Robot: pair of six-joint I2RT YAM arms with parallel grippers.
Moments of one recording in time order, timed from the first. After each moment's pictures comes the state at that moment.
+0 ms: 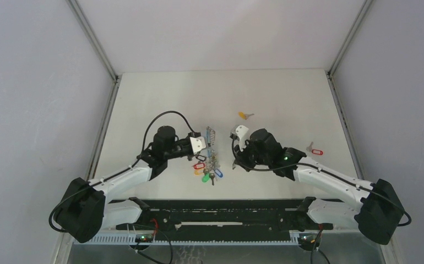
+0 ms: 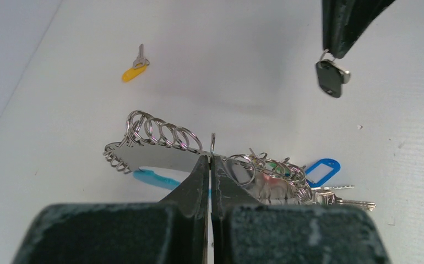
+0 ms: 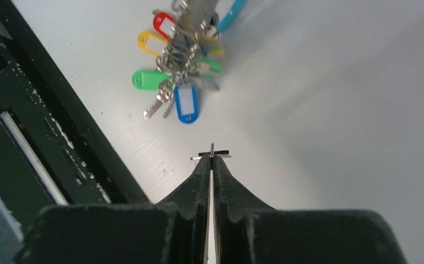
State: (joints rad) left arm -0.57 1.18 0.53 0.30 0.61 0.55; right arm 0.80 1.14 0.72 -0.26 -0.23 -0.02
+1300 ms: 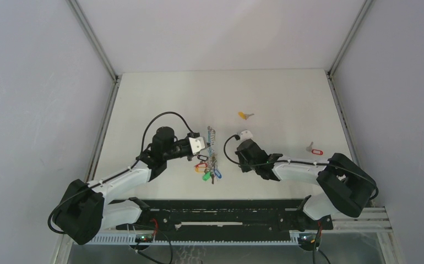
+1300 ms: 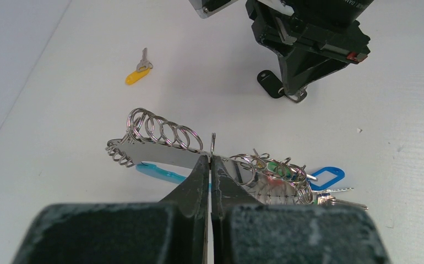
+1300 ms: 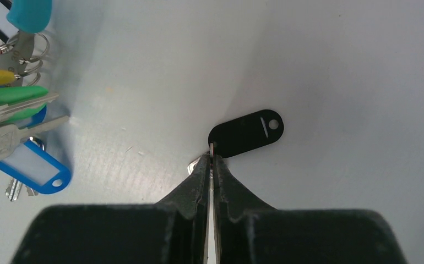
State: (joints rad) left arm -0.57 1.16 0.50 0.33 0.60 0.53; right arm 0.83 1.44 0.59 -0.04 0.22 0.35
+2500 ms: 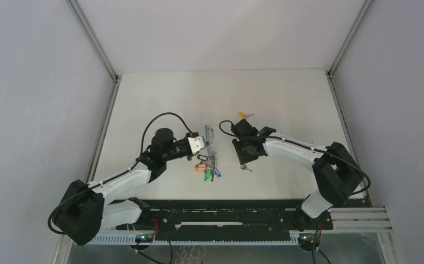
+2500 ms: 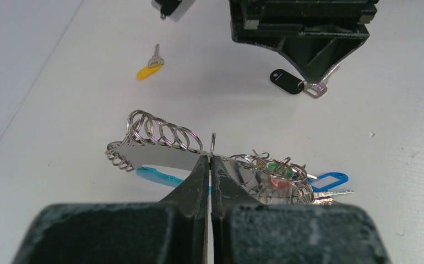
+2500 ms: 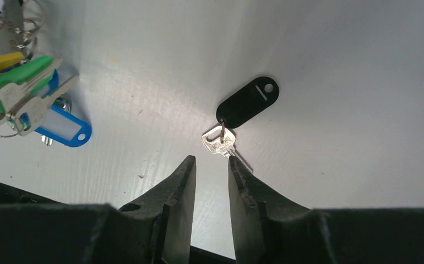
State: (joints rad) left arm -0.57 1.15 0.48 0.38 0.56 0.51; right arm 0.74 1.54 0.97 -0.61 0.08 0.38
